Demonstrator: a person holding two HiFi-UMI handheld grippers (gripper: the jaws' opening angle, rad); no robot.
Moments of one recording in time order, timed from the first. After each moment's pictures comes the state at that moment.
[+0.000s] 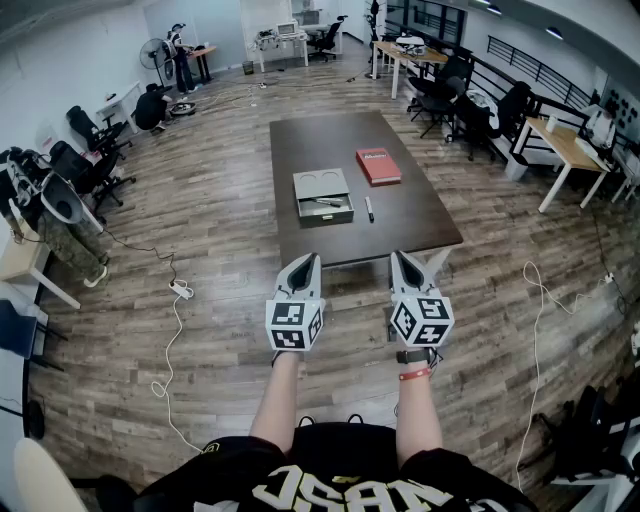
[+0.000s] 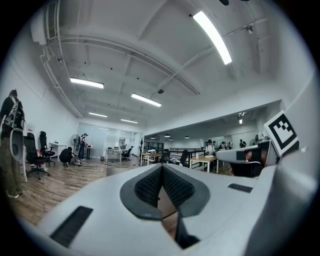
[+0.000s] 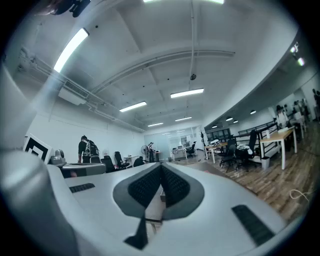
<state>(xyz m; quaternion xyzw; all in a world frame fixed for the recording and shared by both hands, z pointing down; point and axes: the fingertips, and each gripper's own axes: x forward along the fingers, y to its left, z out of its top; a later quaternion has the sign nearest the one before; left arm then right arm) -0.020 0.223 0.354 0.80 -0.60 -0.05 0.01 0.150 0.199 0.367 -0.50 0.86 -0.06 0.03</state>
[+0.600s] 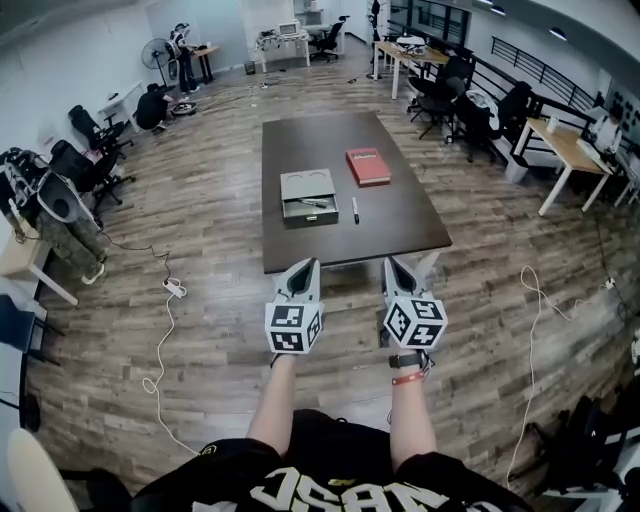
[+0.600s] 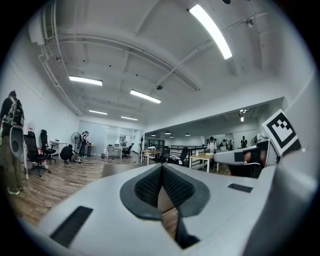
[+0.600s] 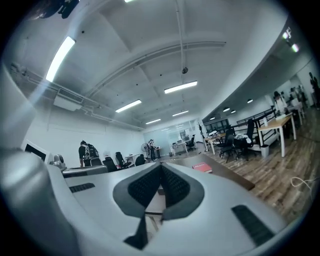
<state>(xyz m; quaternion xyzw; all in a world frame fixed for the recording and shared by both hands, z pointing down) 0.049 0.206 0.375 0.79 -0.61 -0.04 0.02 0.207 0.179 0.395 -0.49 0.86 -0.11 0.03</state>
